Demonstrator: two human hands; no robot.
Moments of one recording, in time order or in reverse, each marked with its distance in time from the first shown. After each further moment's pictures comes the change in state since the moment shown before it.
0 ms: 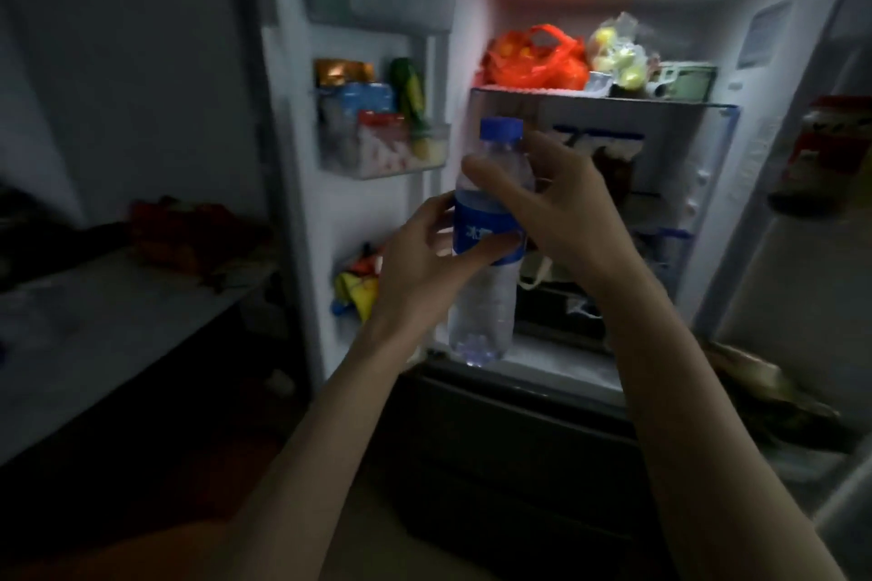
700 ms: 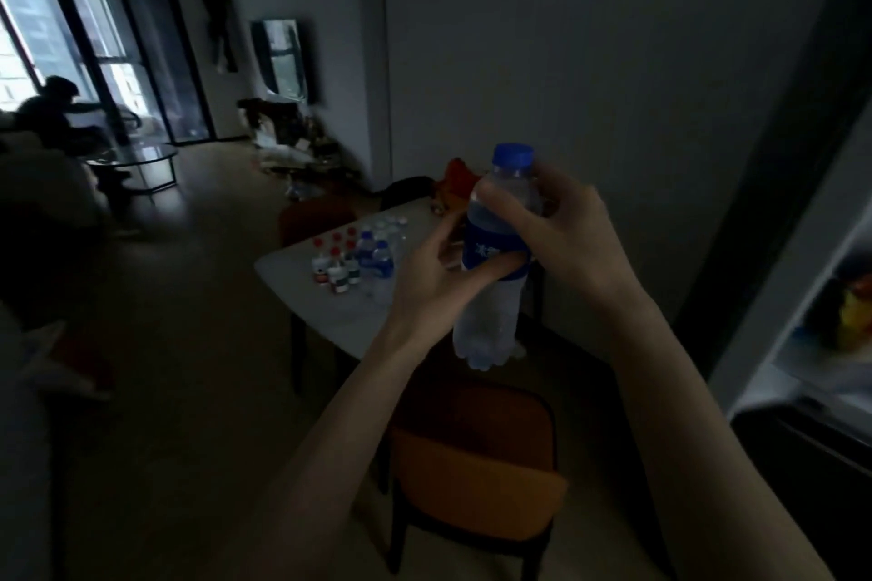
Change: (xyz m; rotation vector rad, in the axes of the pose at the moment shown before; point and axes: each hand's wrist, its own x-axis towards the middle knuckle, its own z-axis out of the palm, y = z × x) left_hand -0.147 -0.026 -0.529 0.201 0.373 -0.110; right_hand -0.047 -0.219 0.497 0.337 -0.378 -0.083
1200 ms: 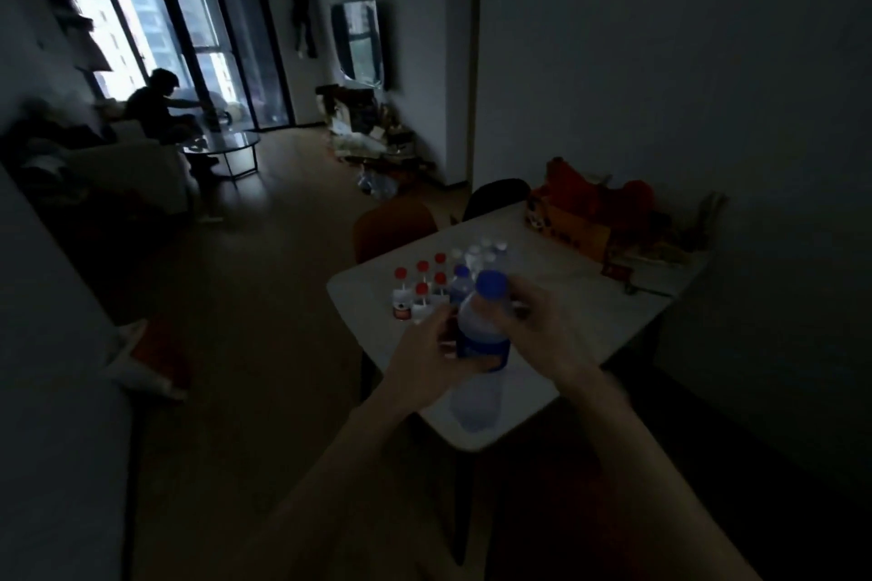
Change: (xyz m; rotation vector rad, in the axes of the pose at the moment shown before) left_hand 0.177 -0.226 -0.214 0.267 -0.102 -0.209; right_hand 0.186 0.190 0.279 0.092 -0.298 0.184
